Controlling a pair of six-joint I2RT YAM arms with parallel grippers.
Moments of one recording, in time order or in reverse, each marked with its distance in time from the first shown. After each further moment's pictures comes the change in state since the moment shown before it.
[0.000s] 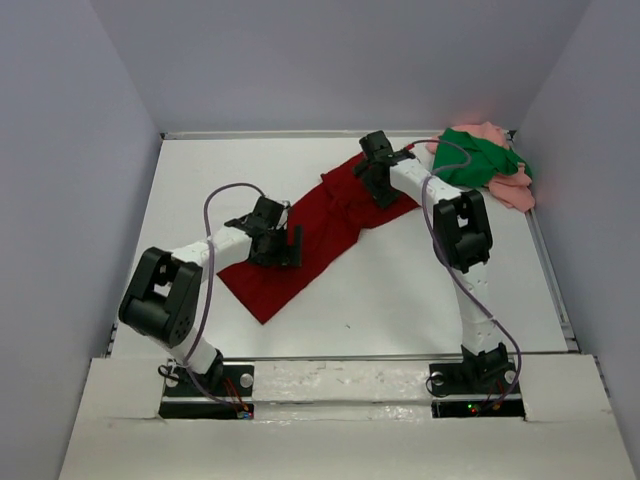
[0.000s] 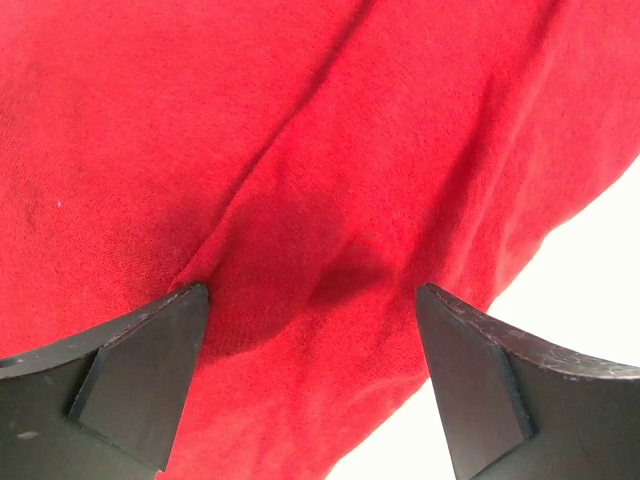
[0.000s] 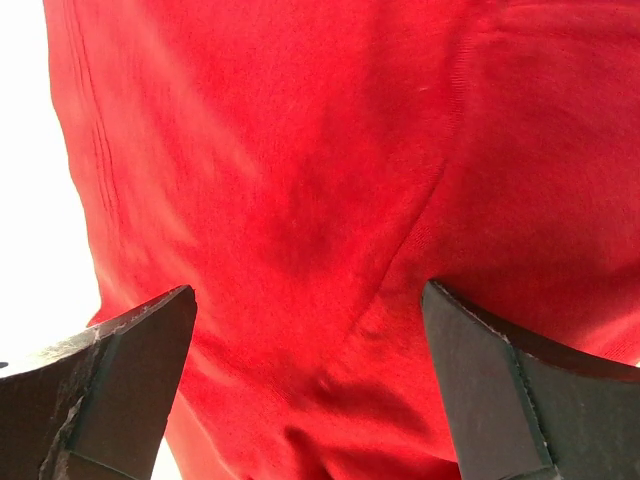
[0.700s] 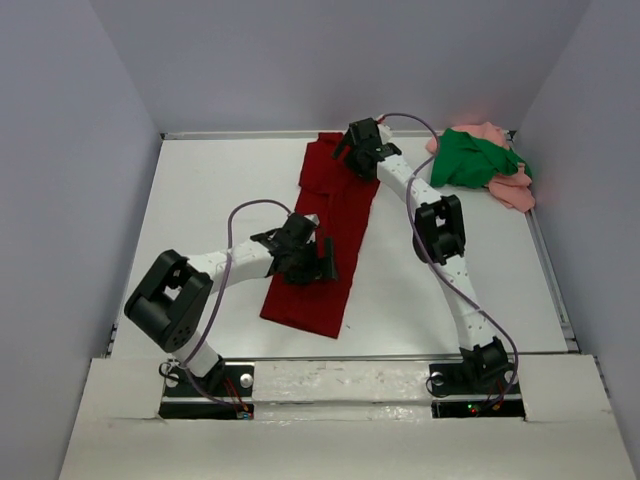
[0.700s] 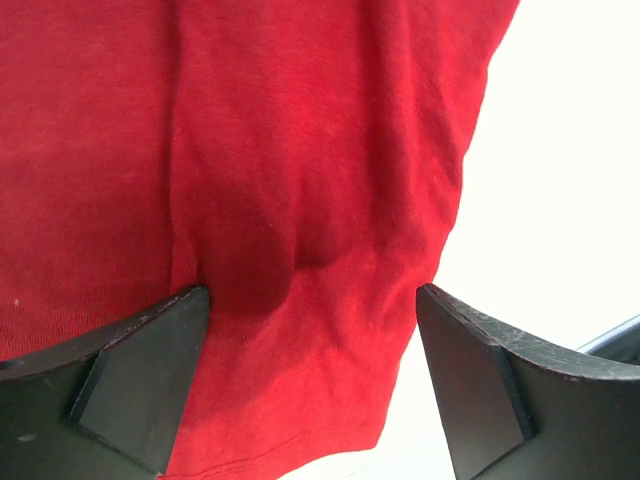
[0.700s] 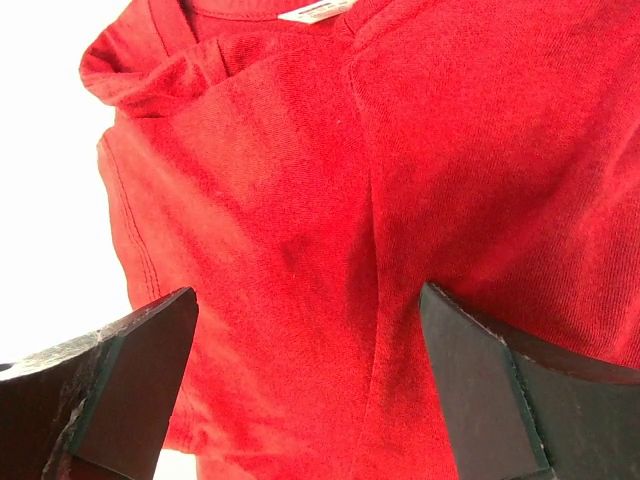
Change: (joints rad) left arm -0.222 -0.074 -0.106 0.095 0.090 -0.360; right arm 0.007 0.335 0.510 0.118 -0.167 -0.369
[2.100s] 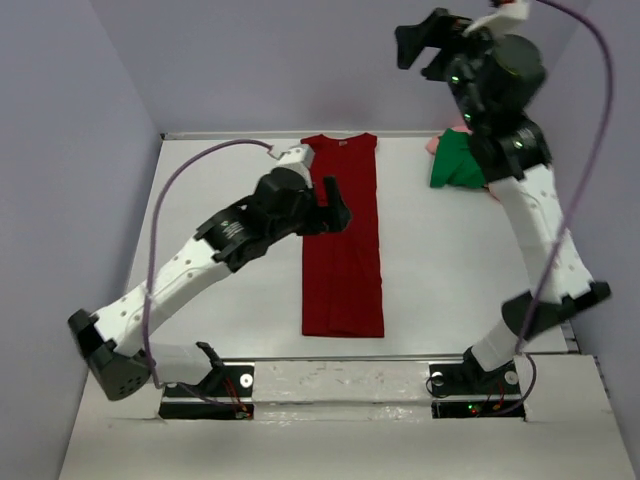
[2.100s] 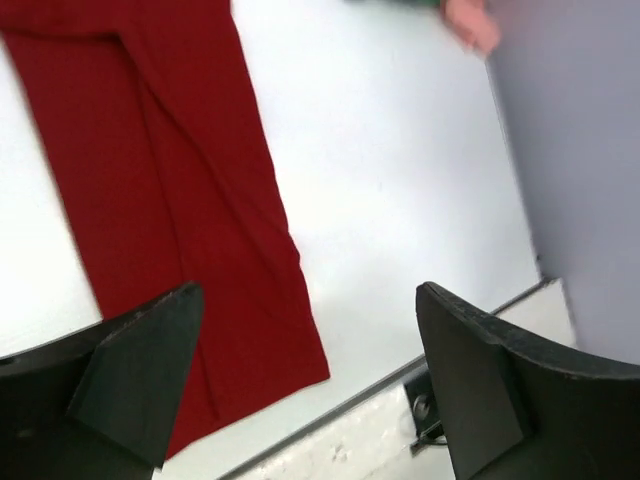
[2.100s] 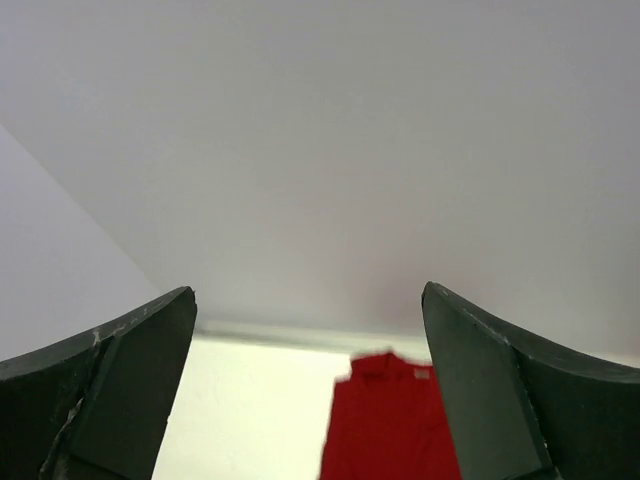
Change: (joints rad) left arm -0.222 -0.198 0.583 -0.365 -0.307 -0.030; right arm 0.024 -0.847 -0.178 0.195 0.003 -0.613
